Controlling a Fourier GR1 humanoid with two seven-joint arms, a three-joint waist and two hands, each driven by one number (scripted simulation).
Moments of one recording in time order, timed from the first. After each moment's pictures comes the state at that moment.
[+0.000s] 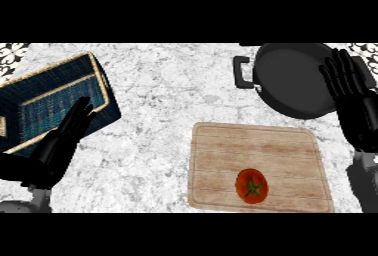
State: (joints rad) left arm -0.04 0.45 -0.19 -1.61 0.36 0.07 -0.01; right arm -0.26 -0.37 -0.03 -1.59 -0.25 0.00 -0.05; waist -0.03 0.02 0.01
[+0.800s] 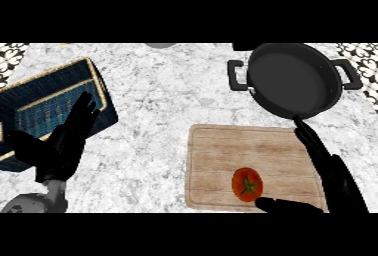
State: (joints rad) left arm -0.09 0.36 -0.18 -1.63 0.33 0.27 0.18; right arm 0.10 -0.37 0.29 -1.95 0.31 -0.24 -0.33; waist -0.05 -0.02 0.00
